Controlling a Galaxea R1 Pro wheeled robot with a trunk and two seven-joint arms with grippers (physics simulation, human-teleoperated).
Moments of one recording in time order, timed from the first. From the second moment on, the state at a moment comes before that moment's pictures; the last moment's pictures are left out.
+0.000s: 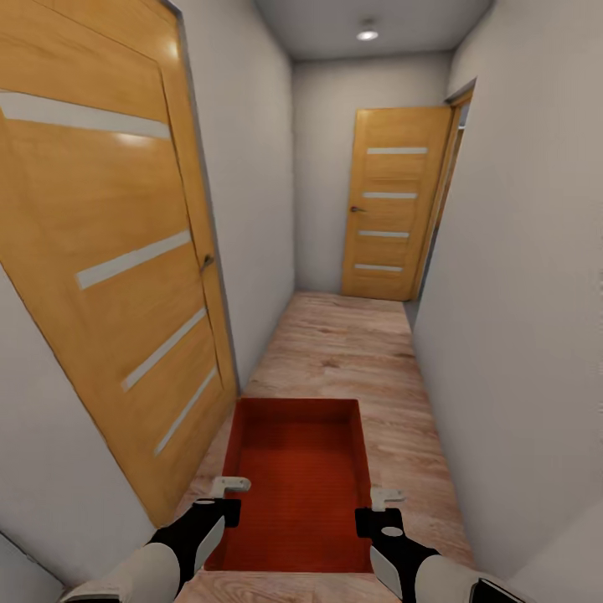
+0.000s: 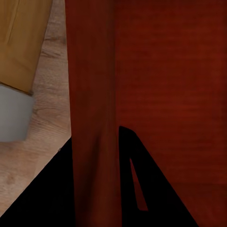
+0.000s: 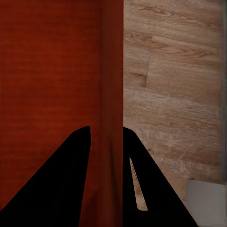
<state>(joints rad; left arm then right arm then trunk) -0.67 -0.11 0.05 -0.21 -0.09 0.19 0.15 -0.68 0.14 1.06 -0.01 -1.00 -0.15 -0.23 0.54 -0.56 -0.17</state>
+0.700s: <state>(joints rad) -0.67 -0.11 0.05 -0.21 -0.09 0.19 0.15 -0.68 0.14 1.06 -0.01 -1.00 -0.15 -0.23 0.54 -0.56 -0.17</state>
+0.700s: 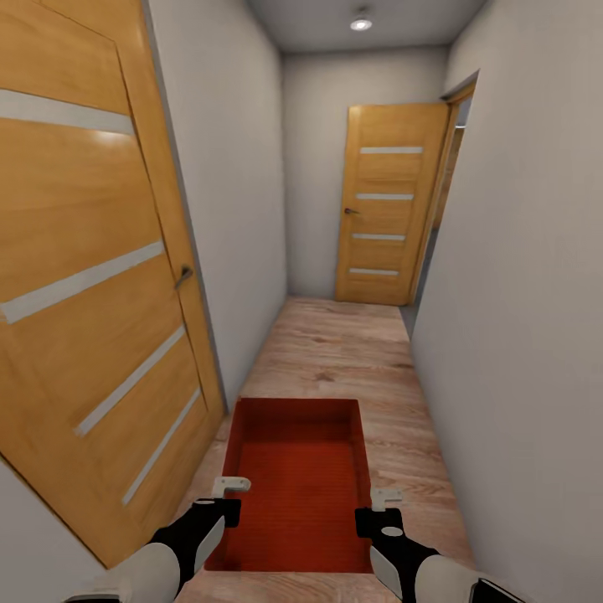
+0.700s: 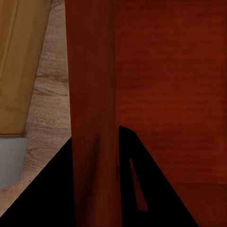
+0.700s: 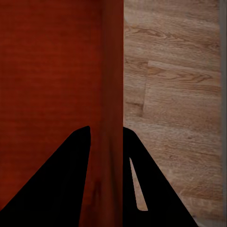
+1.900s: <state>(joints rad) -0.67 -0.11 0.05 -0.21 -0.09 0.19 0.15 -0.68 0.14 1.06 -0.01 -1.00 -0.15 -0.23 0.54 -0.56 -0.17</state>
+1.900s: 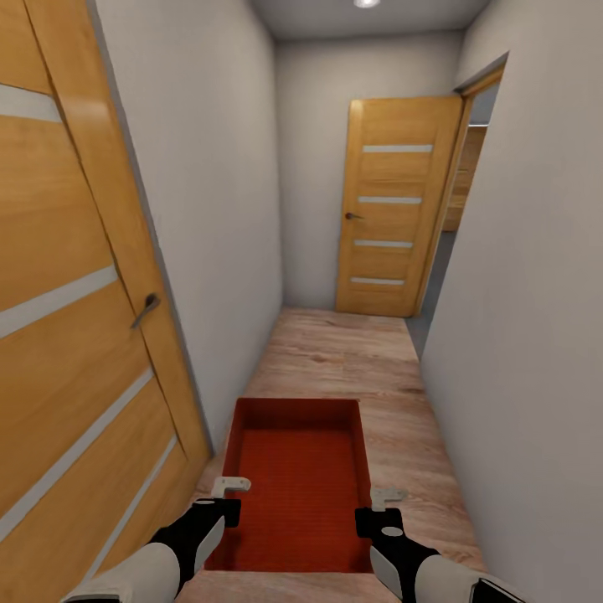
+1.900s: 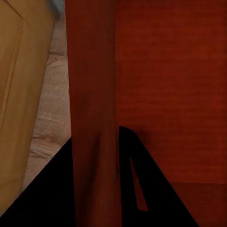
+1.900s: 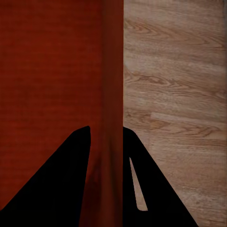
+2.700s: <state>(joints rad) -0.67 -0.11 0.05 -0.21 -0.09 0.19 0.15 -0.68 0.14 1.06 -0.01 -1.00 -0.15 -0.23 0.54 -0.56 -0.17</state>
